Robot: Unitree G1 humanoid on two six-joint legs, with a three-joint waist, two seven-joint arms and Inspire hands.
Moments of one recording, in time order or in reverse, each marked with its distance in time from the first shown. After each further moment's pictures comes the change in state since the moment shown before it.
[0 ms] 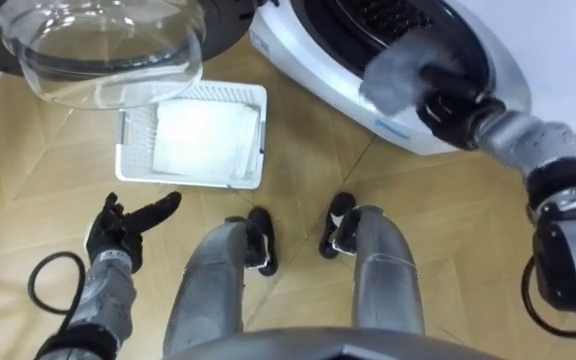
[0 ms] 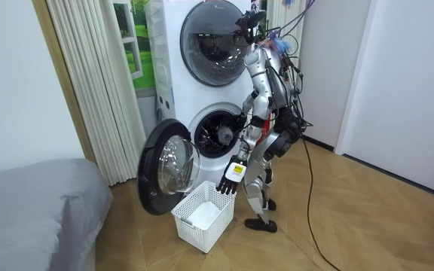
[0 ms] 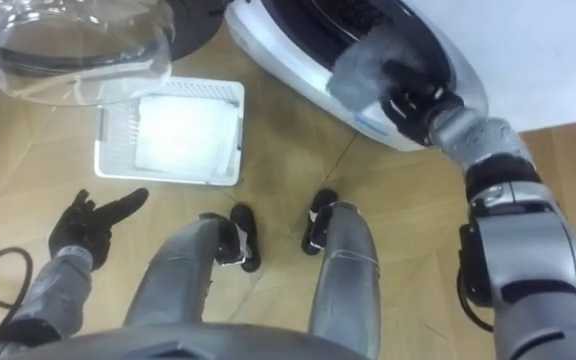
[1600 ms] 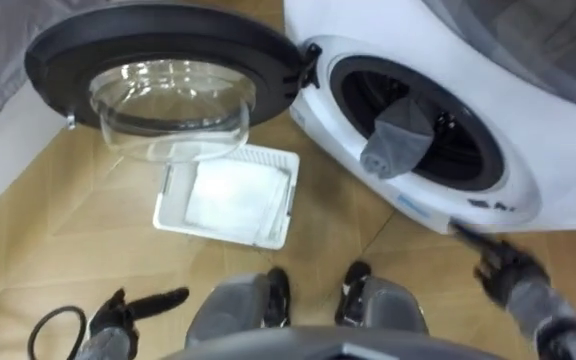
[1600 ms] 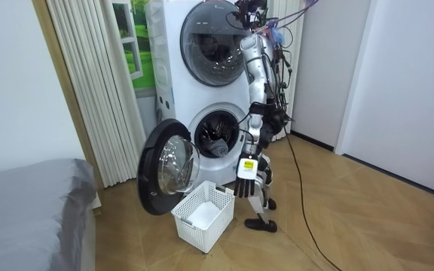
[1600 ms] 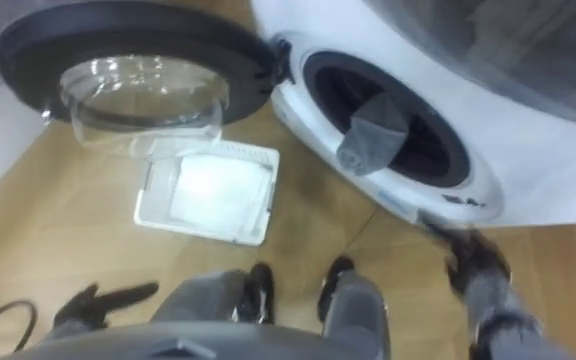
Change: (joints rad) left arm 0.133 0.025 0.022 0.279 0.247 0.111 -0.042; right arm 0.646 0.058 -0.066 0.204 -0.755 -0.353 0.273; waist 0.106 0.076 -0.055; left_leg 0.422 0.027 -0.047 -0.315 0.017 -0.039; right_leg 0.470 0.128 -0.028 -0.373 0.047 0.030
